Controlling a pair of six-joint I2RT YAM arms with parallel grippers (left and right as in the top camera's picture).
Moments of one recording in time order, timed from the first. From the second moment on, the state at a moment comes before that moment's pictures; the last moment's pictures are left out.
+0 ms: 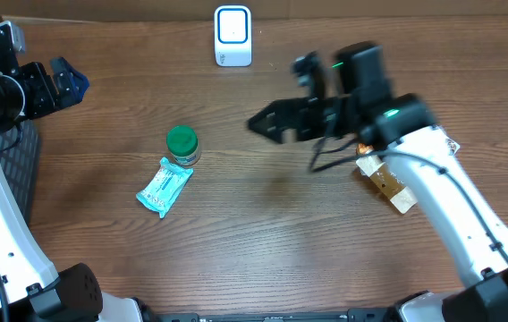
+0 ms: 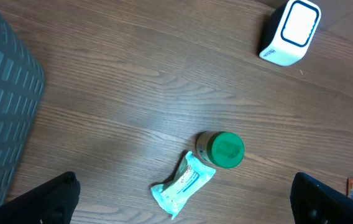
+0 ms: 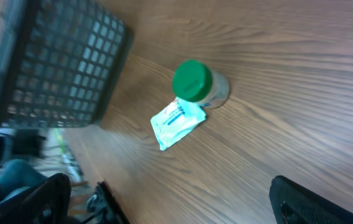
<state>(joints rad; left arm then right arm) 0.39 1.67 2.08 -1.45 0.30 -0.02 0.46 1.59 1.44 -0.69 -0.62 0.35</state>
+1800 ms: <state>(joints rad) 0.39 1.67 2.08 -1.45 0.30 -0.02 0.92 2.18 1.44 -0.12 -0.11 0.83</state>
